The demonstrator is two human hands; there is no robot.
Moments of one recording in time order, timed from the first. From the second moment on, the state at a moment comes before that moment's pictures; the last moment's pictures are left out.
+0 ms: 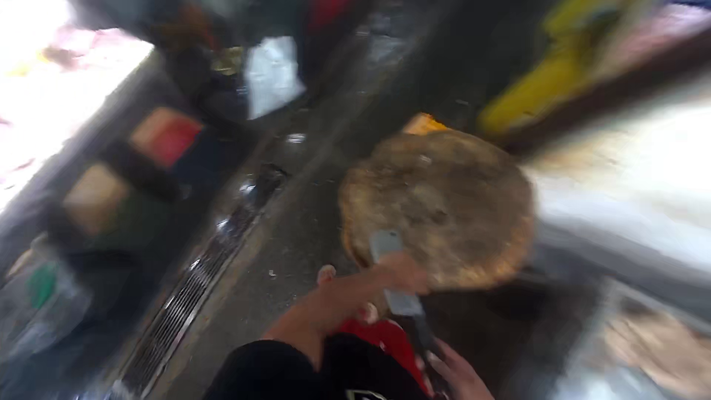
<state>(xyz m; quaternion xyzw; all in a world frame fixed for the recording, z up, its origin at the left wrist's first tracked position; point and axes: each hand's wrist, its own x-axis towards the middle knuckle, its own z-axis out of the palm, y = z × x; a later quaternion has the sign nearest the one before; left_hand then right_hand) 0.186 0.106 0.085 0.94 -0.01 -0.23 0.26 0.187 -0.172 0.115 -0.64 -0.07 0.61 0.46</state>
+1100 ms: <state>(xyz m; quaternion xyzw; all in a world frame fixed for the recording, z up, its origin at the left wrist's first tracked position) 0.213 0.047 0.011 0.87 -0.41 -0.11 0.24 0.044 -0.114 0.067 -0.82 0.24 0.42 0.32</state>
